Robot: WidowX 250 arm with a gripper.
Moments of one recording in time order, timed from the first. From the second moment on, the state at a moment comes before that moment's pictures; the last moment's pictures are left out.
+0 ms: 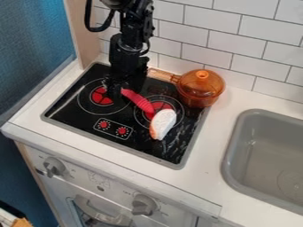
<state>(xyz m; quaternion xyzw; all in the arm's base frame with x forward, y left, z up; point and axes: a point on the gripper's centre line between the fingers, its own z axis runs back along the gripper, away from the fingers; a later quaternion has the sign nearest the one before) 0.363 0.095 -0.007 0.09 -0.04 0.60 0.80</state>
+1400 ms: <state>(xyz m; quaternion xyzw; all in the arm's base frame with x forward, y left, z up) 0.353 0.132 0.020 0.03 -0.06 0.49 0.87</state>
